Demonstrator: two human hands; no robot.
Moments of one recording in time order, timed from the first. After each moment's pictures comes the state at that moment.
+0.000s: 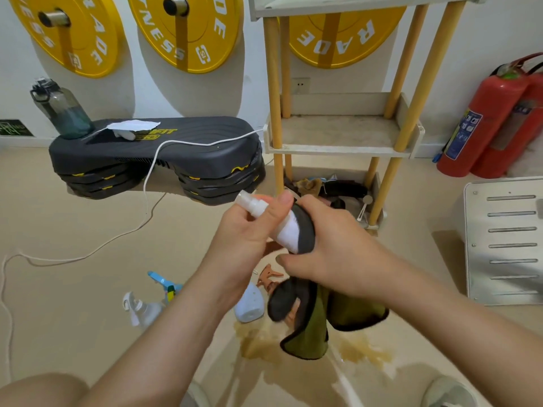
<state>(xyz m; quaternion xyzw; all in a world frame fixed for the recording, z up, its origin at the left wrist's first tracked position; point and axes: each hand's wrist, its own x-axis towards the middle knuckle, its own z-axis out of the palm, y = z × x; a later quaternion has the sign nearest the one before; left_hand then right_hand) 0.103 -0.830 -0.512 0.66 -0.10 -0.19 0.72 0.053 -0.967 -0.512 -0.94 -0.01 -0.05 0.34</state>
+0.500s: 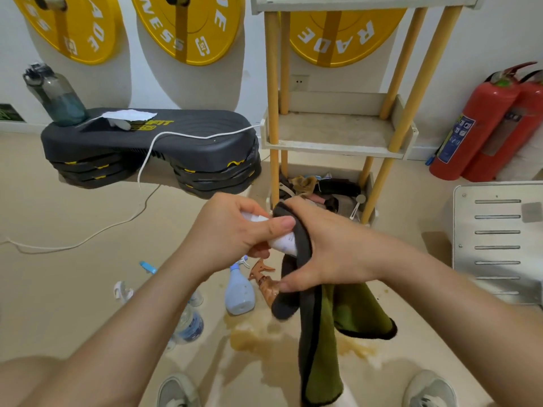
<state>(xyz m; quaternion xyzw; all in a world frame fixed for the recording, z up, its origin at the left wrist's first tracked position) 0.113 -0.813 -0.507 0.82 -0.16 -0.16 0.53 0.054 -0.983 -0.506 -0.94 -0.08 0.10 0.30</state>
